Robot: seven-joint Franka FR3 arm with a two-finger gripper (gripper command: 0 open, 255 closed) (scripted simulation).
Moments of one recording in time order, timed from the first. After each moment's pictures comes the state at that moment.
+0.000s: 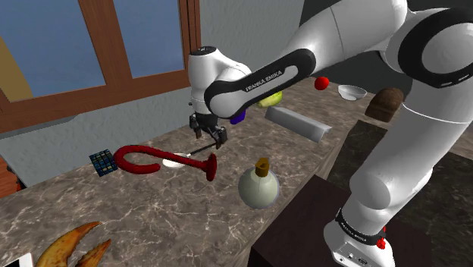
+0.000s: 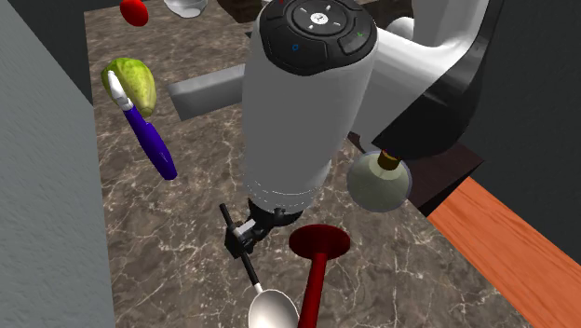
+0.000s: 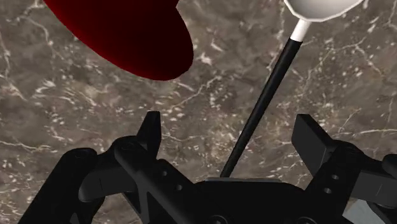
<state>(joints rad) -0.36 0.04 0.73 -2.11 -0.22 2.18 1.90</state>
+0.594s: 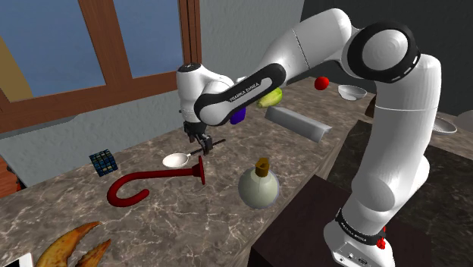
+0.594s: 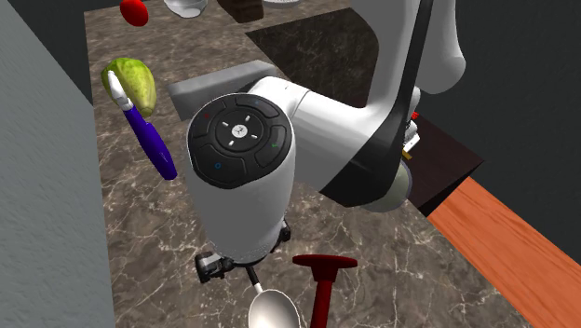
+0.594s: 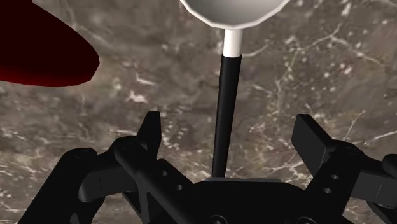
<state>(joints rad) -0.28 0.32 0.67 -1.94 -0.42 2.20 2.23</state>
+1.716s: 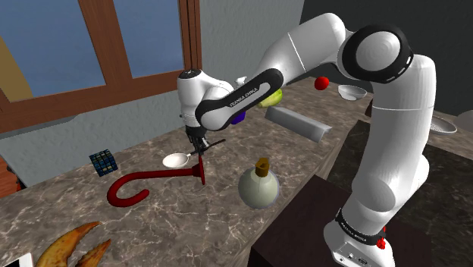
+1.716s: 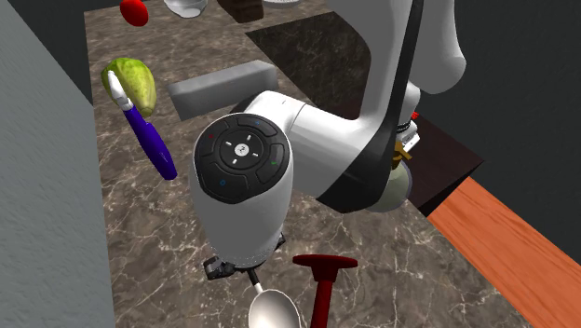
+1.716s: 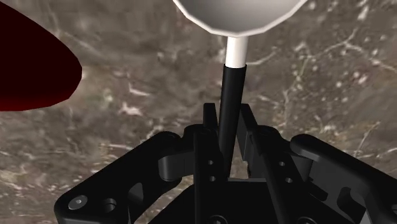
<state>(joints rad) -0.27 0.35 0.65 -1.95 -0.45 2.23 2.25</state>
